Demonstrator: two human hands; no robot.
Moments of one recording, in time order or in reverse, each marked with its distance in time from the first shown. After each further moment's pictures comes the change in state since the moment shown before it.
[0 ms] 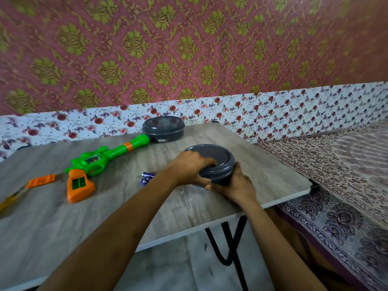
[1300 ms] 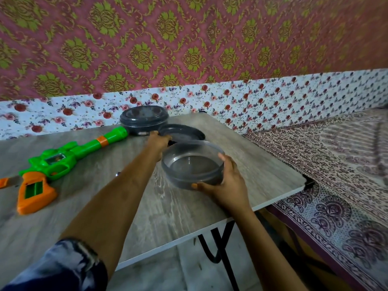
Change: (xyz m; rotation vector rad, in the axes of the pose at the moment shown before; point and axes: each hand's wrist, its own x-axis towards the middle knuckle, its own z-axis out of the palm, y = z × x) left_hand 0.088 -0.086 0.078 -1.482 0.385 -1.054; right_hand 0.000 0.012 0.006 0.243 0.103 -0.129
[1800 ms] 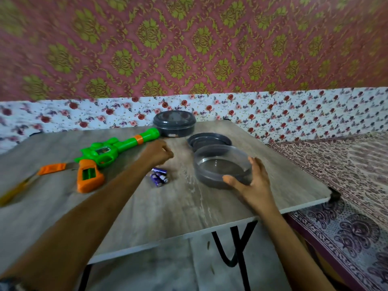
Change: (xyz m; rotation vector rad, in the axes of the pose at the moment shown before) left_hand -0.073 0.003 -0.104 0.705 -0.016 0.284; right_hand -0.008 -0.008 -0.009 0.084 0.020 0.040
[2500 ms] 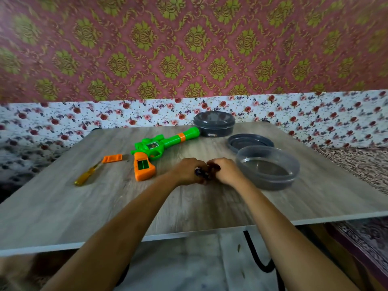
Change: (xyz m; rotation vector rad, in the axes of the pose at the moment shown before) left_hand -0.062 -0.040 -0.027 0.405 -0.257 0.264; right_hand 0.033 -0.099 0.128 -0.357 -0.456 -0.315
